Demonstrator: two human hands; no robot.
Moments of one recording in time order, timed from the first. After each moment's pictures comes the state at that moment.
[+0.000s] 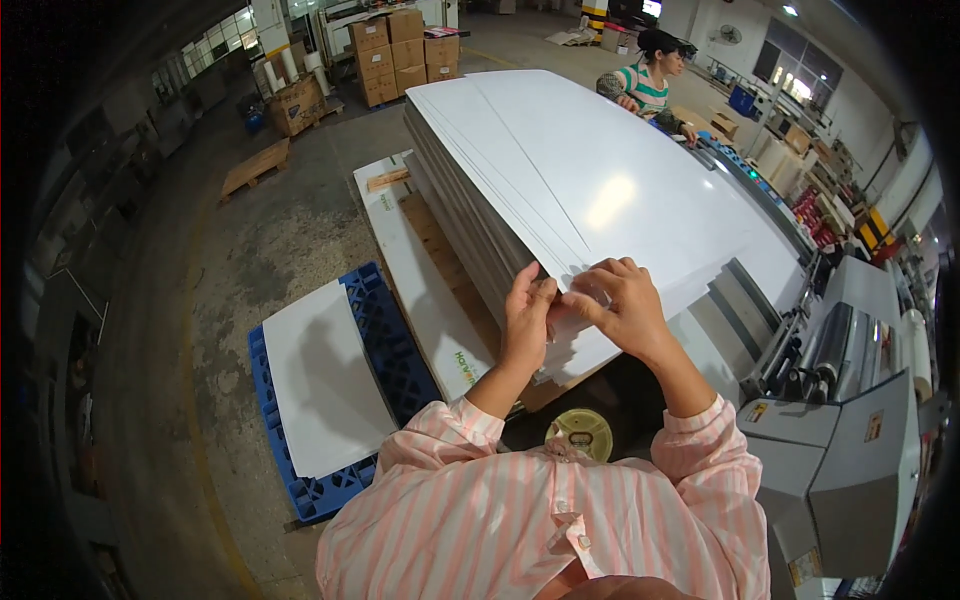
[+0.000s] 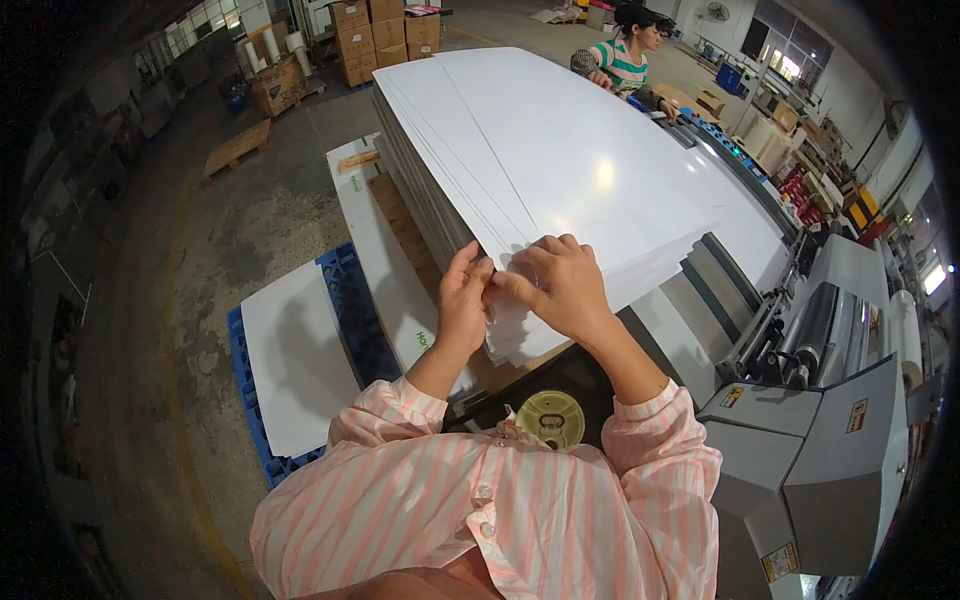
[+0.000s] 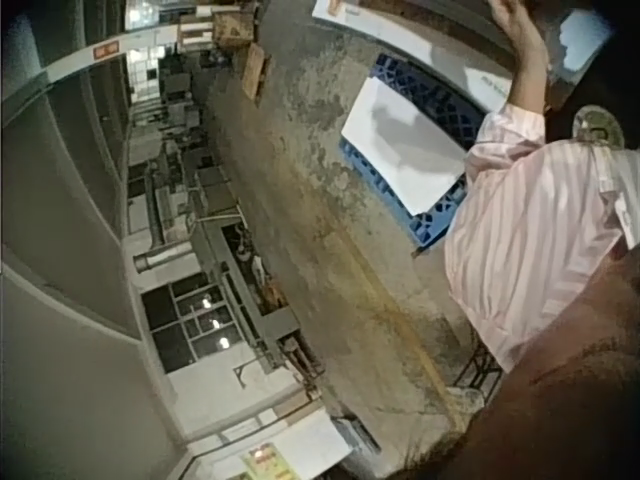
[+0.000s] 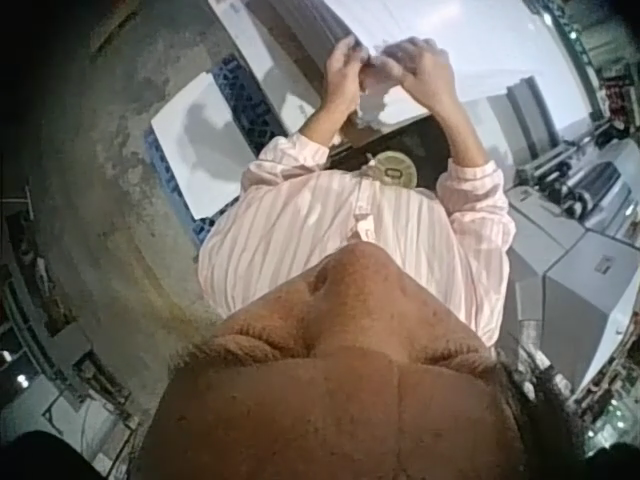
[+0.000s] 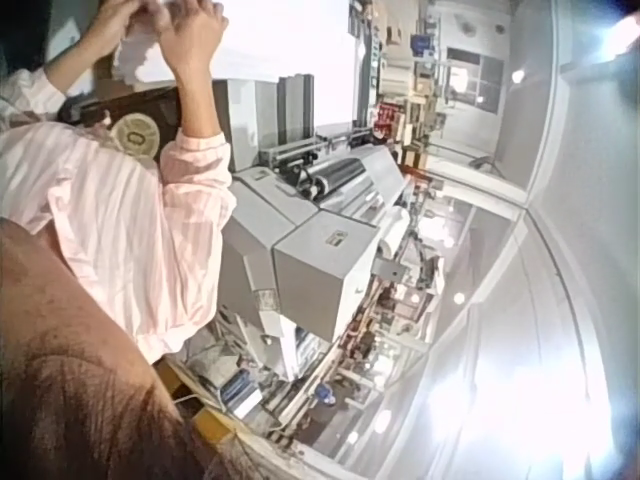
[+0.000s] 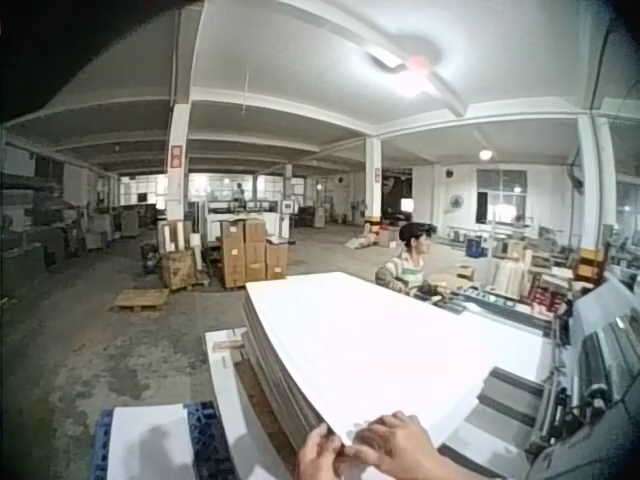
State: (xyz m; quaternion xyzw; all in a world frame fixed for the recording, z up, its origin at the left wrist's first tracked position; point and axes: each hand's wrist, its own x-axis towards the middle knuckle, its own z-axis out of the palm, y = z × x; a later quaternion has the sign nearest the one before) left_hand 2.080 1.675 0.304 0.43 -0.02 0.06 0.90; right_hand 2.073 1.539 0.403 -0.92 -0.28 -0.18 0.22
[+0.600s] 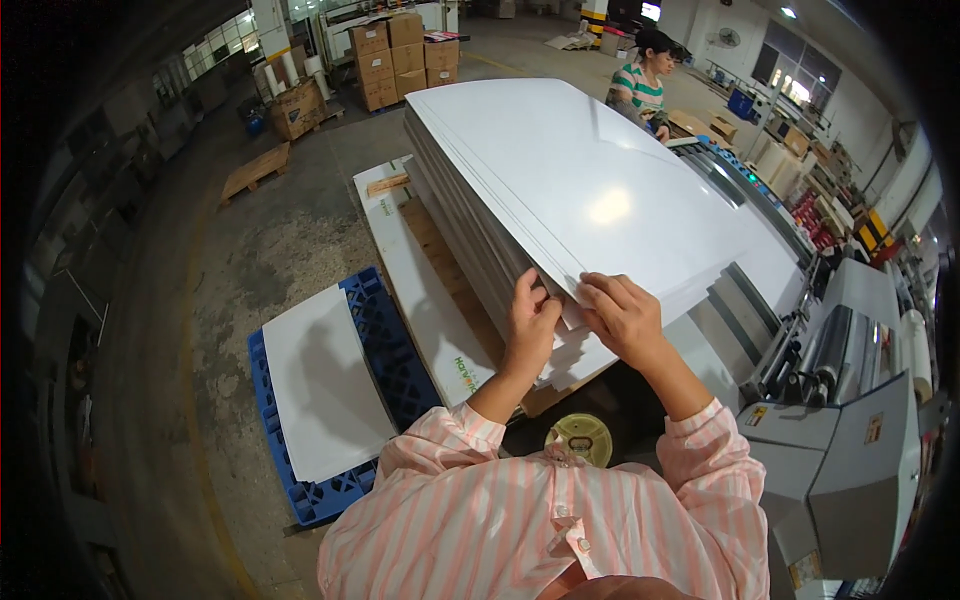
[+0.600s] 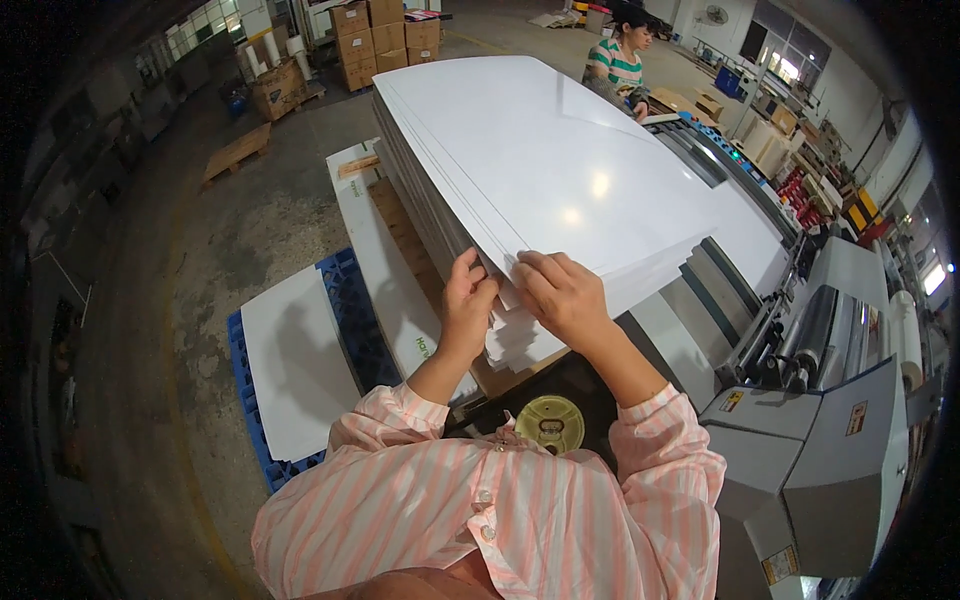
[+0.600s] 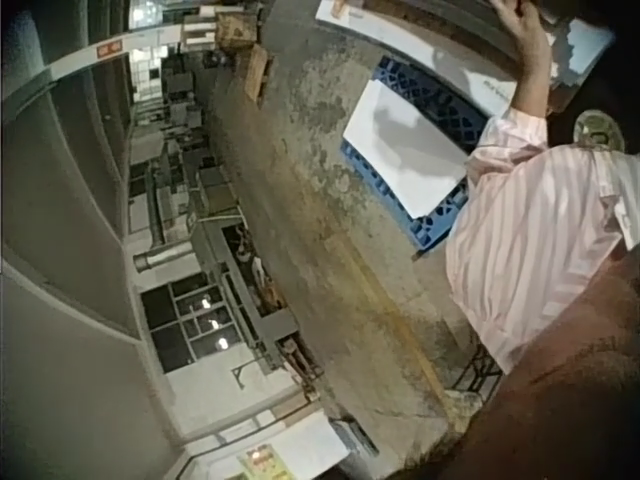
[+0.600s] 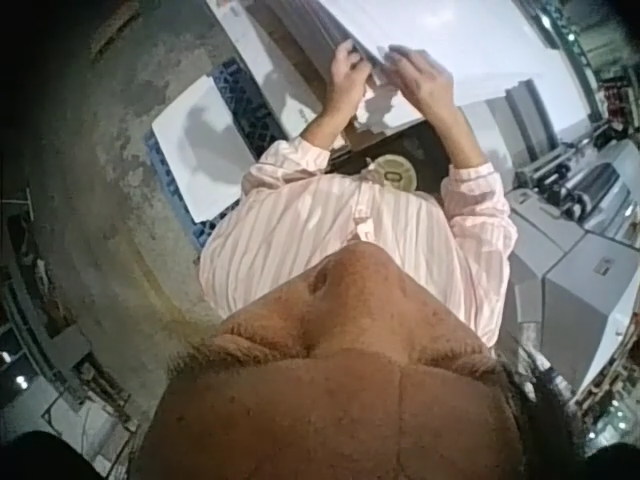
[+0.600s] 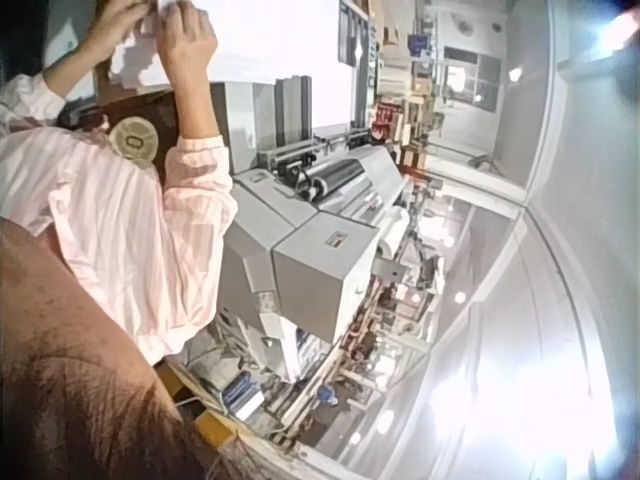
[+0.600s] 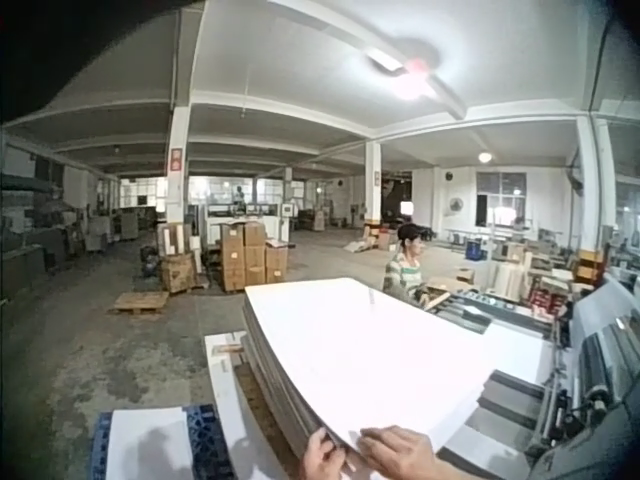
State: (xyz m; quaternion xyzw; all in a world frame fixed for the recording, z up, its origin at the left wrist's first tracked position) left_hand 2.077 1.674 0.310 0.51 -0.04 0.10 0.85; right_hand 2.081 1.531 0.377 -0.82 -0.41 -0.36 0.17
